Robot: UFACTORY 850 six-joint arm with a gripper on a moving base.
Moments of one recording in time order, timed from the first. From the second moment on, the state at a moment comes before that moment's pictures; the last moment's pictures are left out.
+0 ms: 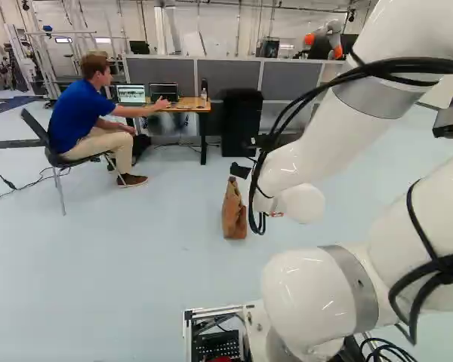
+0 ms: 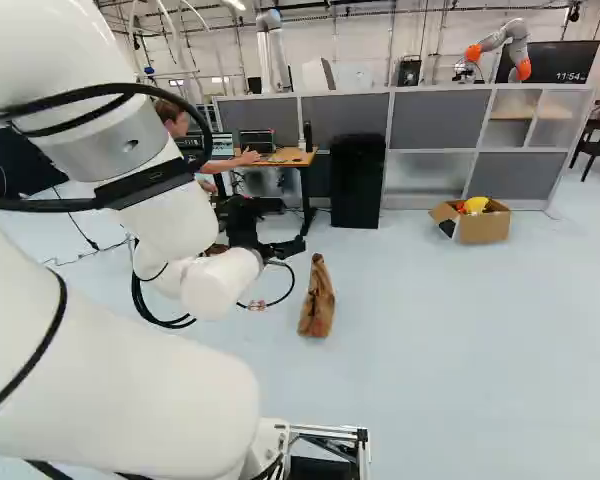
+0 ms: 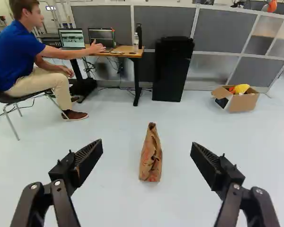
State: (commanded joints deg) arm 0.0 16.0 -5.0 0.0 50.0 0.0
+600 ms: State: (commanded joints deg) arm 0.0 16.0 -5.0 0.0 50.0 0.0
